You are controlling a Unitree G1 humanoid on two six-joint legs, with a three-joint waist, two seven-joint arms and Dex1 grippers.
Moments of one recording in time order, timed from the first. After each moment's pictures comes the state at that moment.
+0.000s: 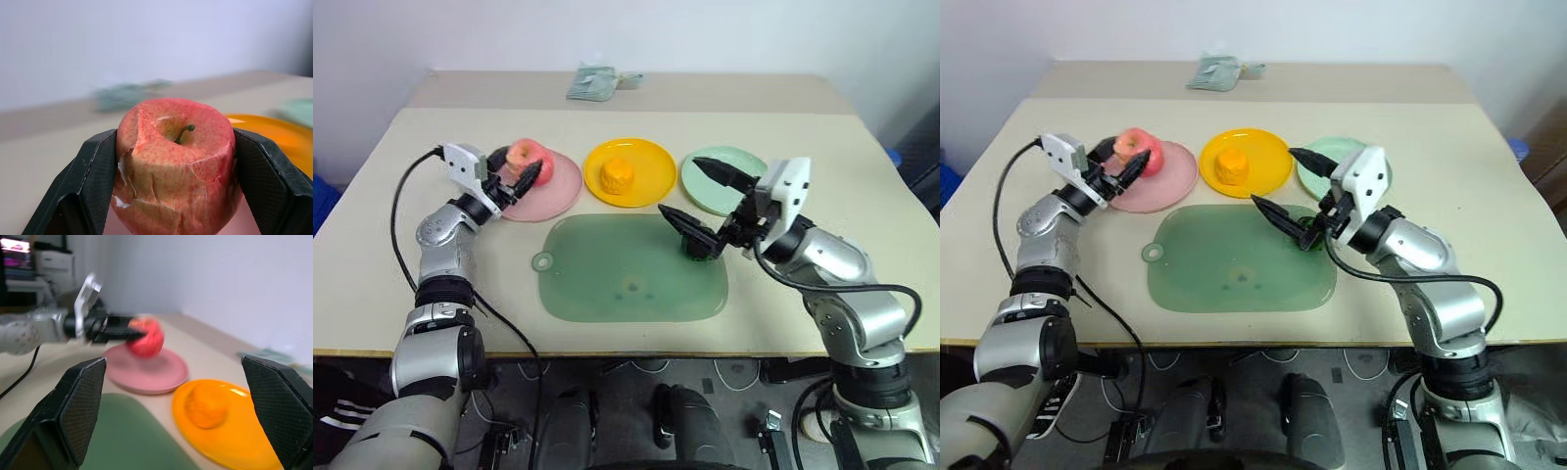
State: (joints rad) left arm -0.82 0.44 0.31 0.91 -0.24 -0.35 -0.72; right arm -0.37 -0.49 0.01 -0.43 0.49 0.40 0.65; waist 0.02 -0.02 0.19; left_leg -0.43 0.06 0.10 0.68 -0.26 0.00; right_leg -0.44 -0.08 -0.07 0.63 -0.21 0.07
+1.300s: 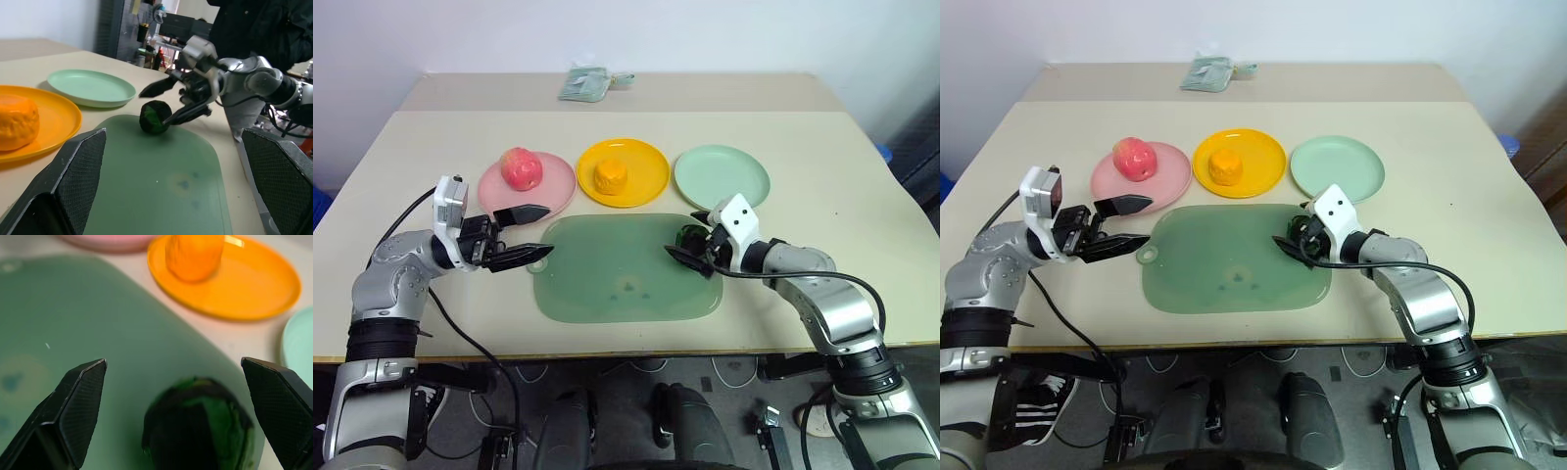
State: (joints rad) left arm -0.48 0.67 0.17 0.29 -0.66 0.33 -1.49; right arm -0.38 -0.56 0.12 -0.20 0.25 0.57 0.62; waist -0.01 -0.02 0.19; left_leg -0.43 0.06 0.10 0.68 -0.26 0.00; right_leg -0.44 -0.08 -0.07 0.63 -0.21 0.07
